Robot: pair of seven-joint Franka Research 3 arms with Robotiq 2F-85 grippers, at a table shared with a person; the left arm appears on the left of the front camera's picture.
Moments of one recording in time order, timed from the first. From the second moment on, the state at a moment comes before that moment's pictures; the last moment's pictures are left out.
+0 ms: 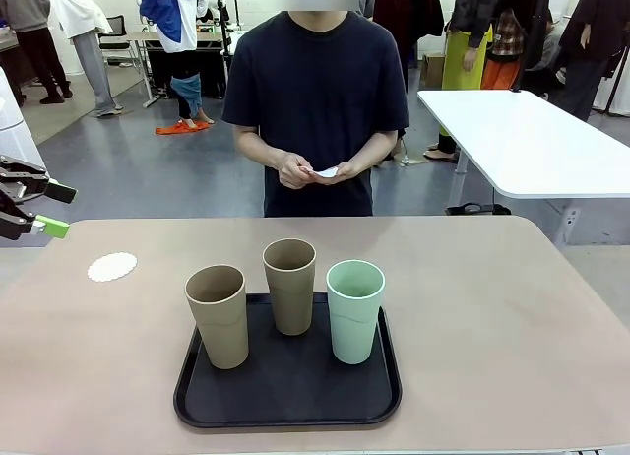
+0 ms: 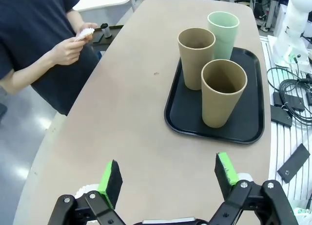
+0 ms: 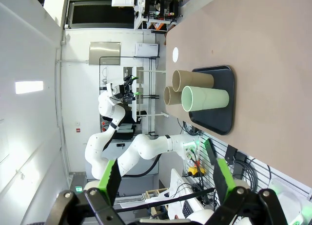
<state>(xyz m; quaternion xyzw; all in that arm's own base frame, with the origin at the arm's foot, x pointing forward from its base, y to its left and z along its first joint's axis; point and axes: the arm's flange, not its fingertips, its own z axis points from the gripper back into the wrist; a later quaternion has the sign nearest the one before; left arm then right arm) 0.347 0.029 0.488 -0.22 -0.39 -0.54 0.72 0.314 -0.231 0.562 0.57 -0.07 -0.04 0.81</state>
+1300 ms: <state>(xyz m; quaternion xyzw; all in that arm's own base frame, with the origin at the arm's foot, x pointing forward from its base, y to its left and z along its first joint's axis) 0.361 0.031 0.303 -0.43 -0.43 -0.59 0.53 0.314 -0.231 0.562 0.57 -0.07 -0.04 0.81</state>
